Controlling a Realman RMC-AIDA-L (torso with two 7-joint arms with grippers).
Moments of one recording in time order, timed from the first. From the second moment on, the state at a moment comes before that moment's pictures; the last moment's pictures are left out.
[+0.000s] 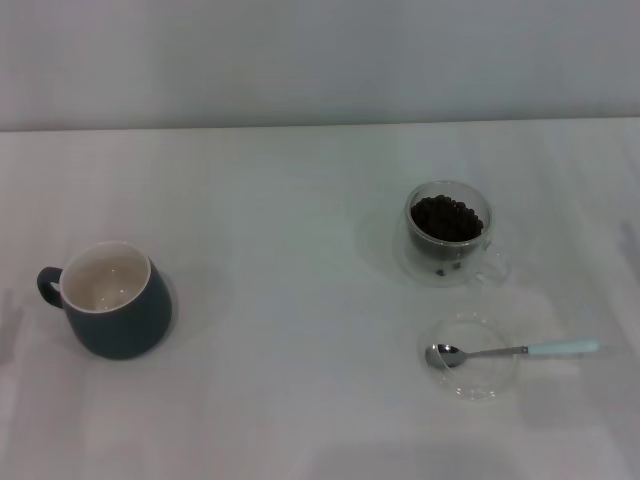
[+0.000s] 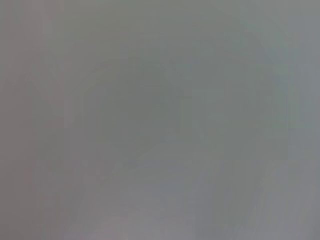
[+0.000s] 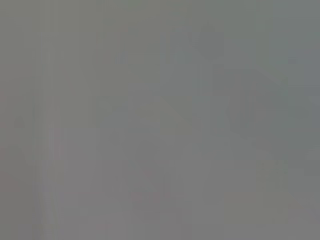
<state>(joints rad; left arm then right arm) -0.22 -2.09 2.66 0.19 -1.31 1.39 -0.26 0.31 2.01 -0.56 0.10 -0.81 -1.52 0.32</state>
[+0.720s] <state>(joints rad) -0.08 -2.08 2.66 0.06 -1.10 1.47 -0.26 0.33 2.01 -0.53 0.06 -0.81 -1.51 0.32</state>
